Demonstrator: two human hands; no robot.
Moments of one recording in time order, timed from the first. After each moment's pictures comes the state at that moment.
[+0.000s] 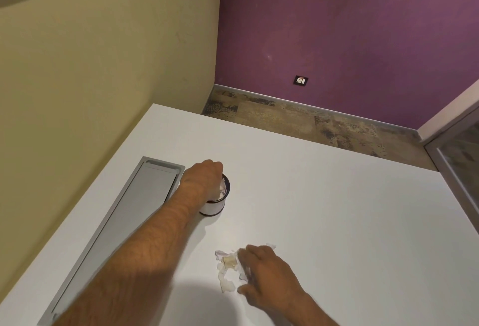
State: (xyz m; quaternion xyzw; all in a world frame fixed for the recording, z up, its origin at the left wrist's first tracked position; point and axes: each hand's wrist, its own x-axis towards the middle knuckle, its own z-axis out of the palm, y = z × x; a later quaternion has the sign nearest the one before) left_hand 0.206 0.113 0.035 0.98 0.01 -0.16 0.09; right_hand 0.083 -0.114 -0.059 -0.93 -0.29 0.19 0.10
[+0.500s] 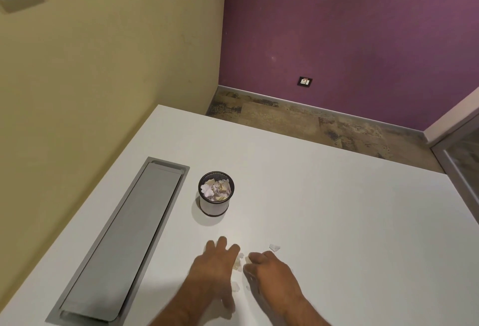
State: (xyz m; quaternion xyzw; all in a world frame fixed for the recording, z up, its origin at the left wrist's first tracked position) left_hand 0.070 0.066 -0.044 0.94 -0.06 -0.29 0.15; right_hand 0.077 -0.104 -0.062 -0.95 -0.27 0.16 0.06
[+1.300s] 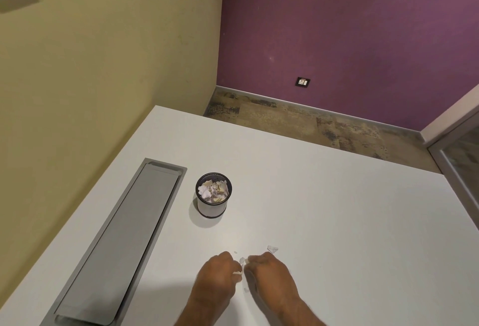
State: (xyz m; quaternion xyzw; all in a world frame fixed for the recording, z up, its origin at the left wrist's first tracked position) left_hand 0.043 0.050 -0.093 0.93 0.00 -0.04 0.36; right_hand 0.080 -0.102 -0.063 -0.95 -0.25 0.15 0.07
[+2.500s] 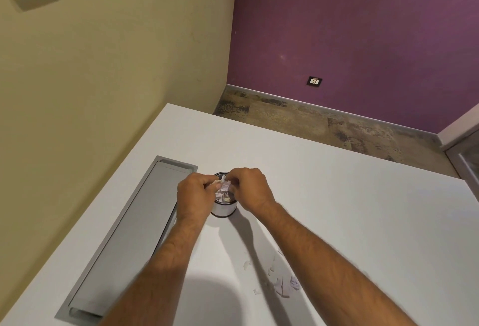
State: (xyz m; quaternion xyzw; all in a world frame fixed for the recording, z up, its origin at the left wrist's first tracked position) left_hand 0.158 0.128 0.001 0.84 0.22 0.15 0.48; right_hand 0.219 0.003 0.010 -0.94 -0.20 0.08 0.26
